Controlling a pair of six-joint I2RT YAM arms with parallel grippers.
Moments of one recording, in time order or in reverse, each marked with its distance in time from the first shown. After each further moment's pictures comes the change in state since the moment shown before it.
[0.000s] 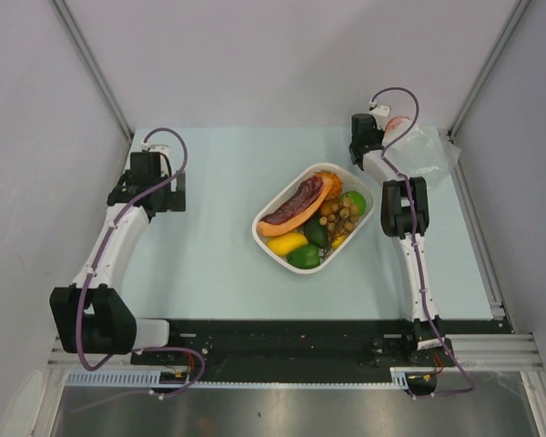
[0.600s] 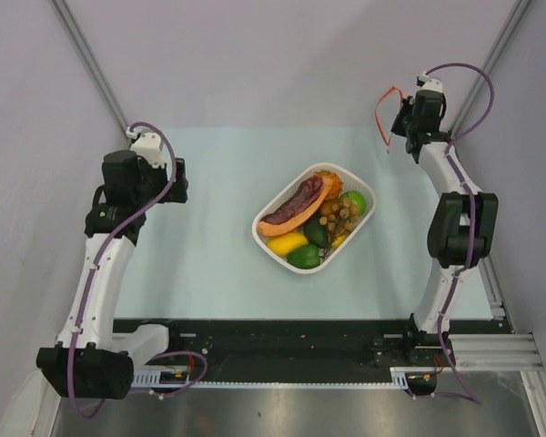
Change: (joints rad) left arm 0.000 -0.242 0.021 0.089 0.280 0.040; right arm -0.183 -0.632 -0.496 -0.054 -0.650 0.034
